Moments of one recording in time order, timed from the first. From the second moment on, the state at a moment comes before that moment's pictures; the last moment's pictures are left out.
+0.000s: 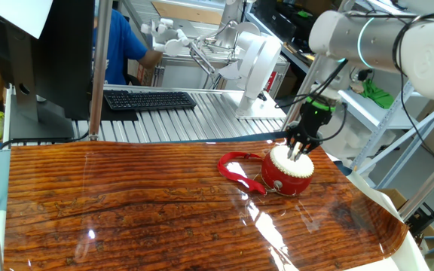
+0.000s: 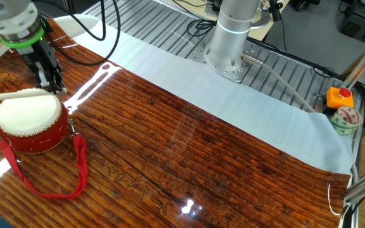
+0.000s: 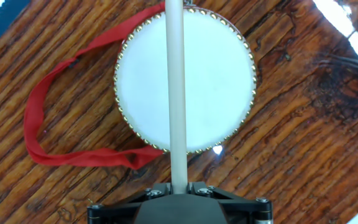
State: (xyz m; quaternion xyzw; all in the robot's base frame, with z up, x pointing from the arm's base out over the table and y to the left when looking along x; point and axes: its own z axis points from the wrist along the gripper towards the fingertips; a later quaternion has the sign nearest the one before) arm 0.605 -0.243 0.165 -0.39 -0.92 -0.03 0.08
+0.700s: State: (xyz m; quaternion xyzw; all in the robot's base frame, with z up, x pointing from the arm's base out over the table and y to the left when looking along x) arm 0.601 -0.243 0.134 -0.39 -0.92 -0.04 0.06
